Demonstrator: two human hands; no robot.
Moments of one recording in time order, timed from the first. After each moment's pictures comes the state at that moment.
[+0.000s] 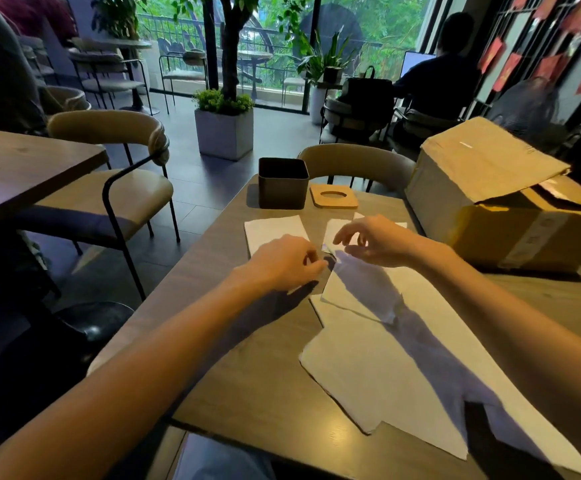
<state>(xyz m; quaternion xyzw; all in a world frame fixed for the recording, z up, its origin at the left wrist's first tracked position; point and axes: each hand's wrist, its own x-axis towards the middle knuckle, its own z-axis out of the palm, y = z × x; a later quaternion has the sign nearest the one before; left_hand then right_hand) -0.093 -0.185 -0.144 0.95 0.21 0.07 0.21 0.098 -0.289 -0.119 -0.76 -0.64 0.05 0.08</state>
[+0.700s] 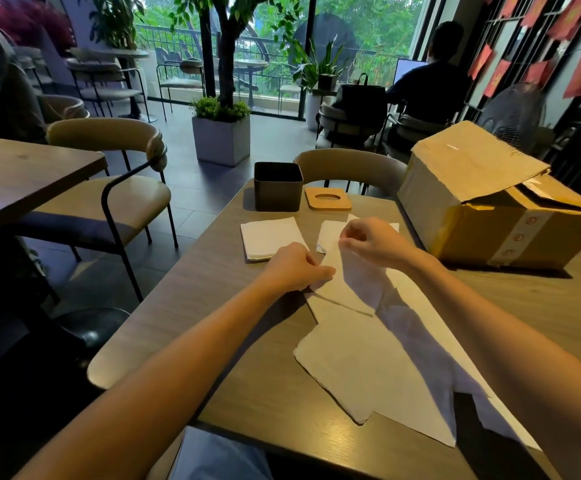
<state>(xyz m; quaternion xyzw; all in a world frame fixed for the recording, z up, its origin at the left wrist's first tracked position) -0.073 -0.199 -0.163 0.87 0.28 0.08 0.39 0.103 -0.298 -0.136 -0.81 -0.54 0.06 0.23</state>
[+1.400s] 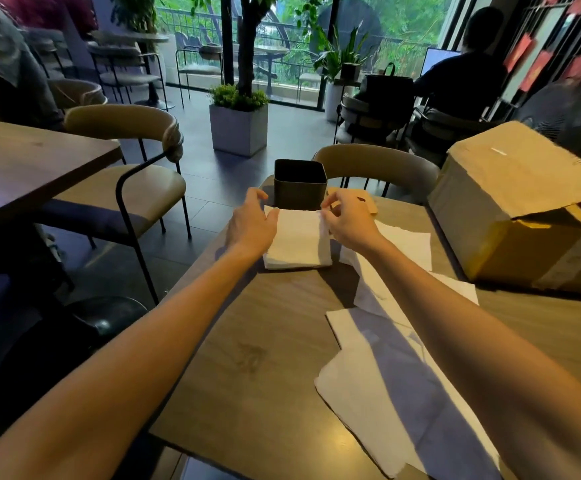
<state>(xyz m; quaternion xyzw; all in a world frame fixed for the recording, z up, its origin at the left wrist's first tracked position) -0.088 -0.088 -0.159 0.78 0.41 0.35 0.32 0.079 -0.189 -0.143 -0.78 -0.47 0.05 0.40</state>
